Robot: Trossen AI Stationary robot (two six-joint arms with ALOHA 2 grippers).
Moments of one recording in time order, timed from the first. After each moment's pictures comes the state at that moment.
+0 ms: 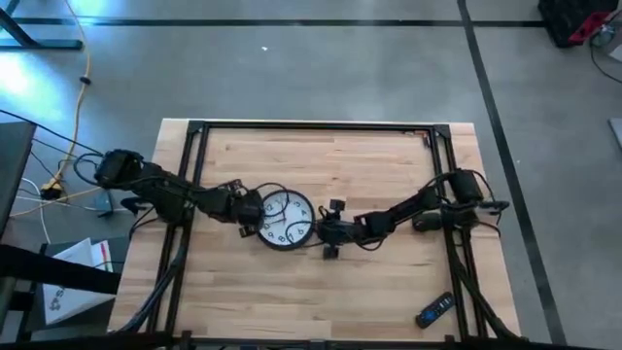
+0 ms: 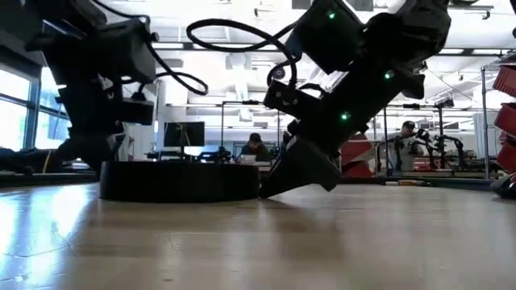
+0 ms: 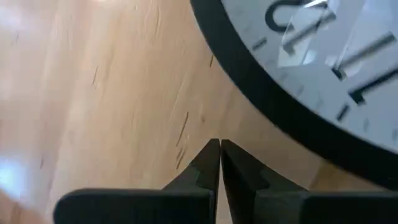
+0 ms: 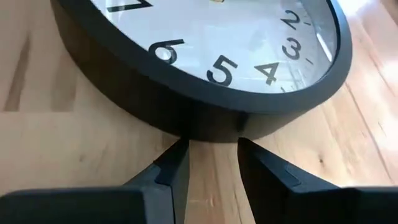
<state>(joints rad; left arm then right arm) -0.13 1.44 0.59 -0.56 -0.48 -0.41 0.21 2.00 0.97 0.19 0.48 -0.01</state>
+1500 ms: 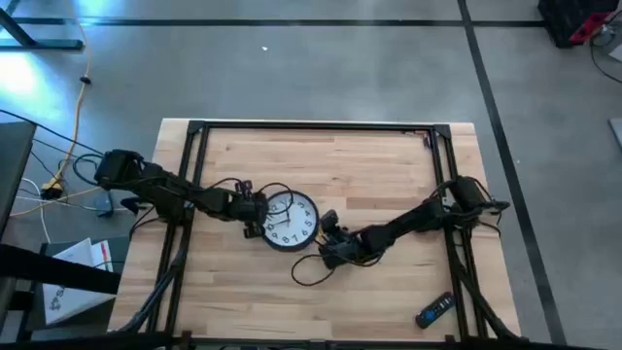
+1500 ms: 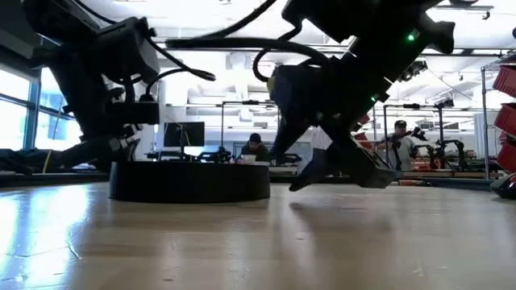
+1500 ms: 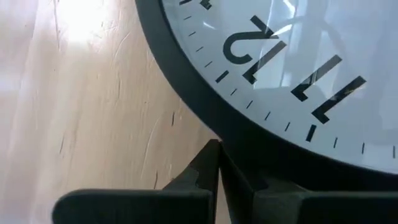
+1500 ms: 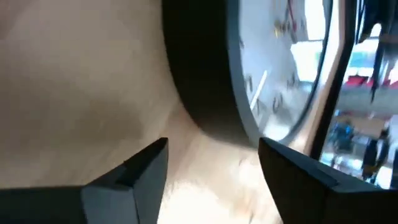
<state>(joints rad) -0.12 1.44 0.54 -0.30 -0.42 -0.20 0.35 2.00 1.14 -0.21 0.70 -0.64</state>
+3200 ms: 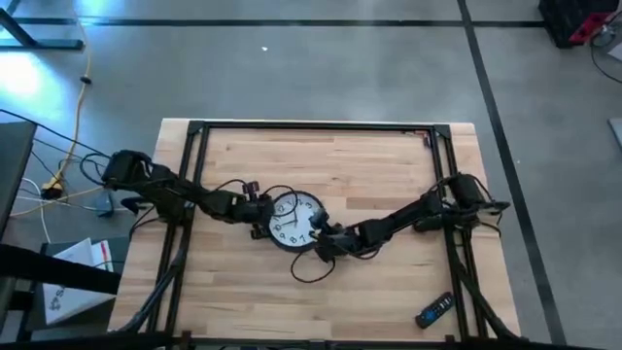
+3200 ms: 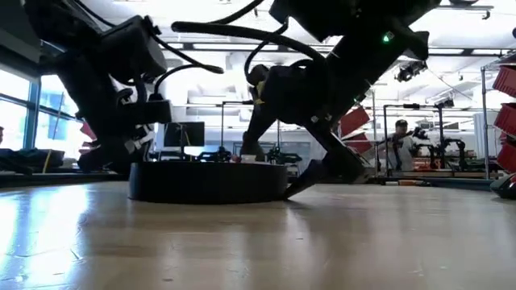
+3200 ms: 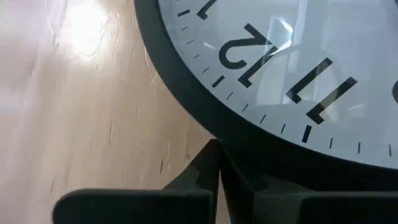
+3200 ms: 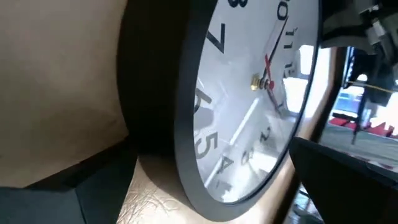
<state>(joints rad) -0.12 1.56 0.54 -0.17 -0.45 -0.17 0.30 2.01 1.17 -0.12 0.66 -0.87</state>
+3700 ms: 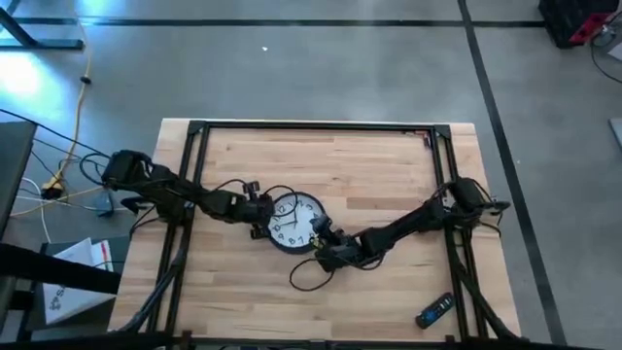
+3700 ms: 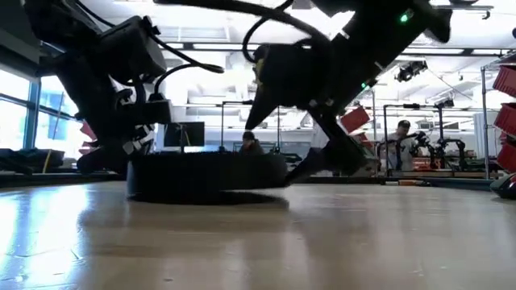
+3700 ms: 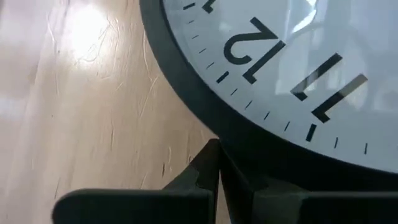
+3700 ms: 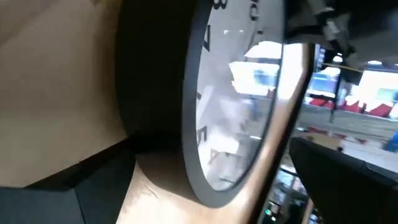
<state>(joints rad) -0.14 1.54 0.54 -0.17 -0.44 -0.15 0.37 1.99 1.20 -0.17 0.78 -0.76</state>
